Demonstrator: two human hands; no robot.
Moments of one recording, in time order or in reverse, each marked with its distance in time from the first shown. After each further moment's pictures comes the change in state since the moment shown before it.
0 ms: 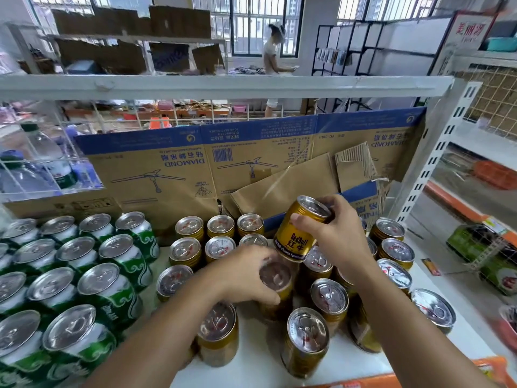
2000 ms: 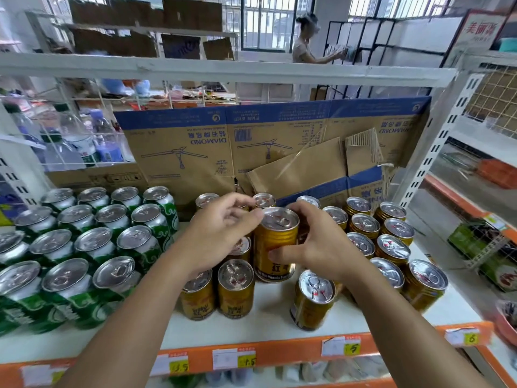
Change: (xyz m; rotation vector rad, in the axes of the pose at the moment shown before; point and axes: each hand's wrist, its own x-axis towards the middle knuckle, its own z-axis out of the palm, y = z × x) left_hand -0.094 0.009 -0.021 -0.409 0.448 -0.041; right_hand -0.075 -0.035 0.016 -0.157 -0.464 -0.128
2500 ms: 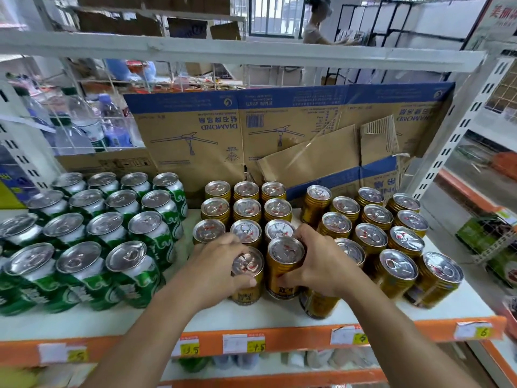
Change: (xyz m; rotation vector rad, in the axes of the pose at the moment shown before) left_hand -0.025 -0.057 0.015 0.676 -0.192 -0.075; right_hand -0.007 0.032 0.032 -0.250 -0.124 0.238
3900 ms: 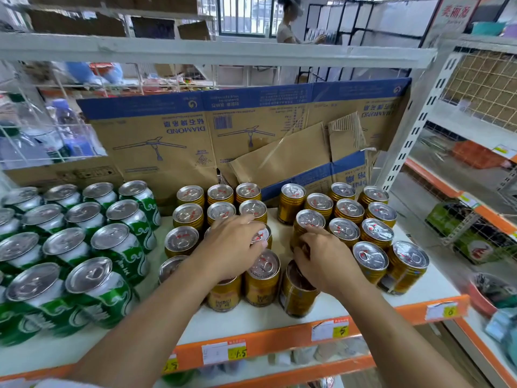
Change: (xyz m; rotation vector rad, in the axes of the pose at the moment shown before) left_hand 0.060 0.039 0.006 0.092 0.075 0.222; right_hand -0.004 0.040 -0.006 -0.420 0.314 -0.011
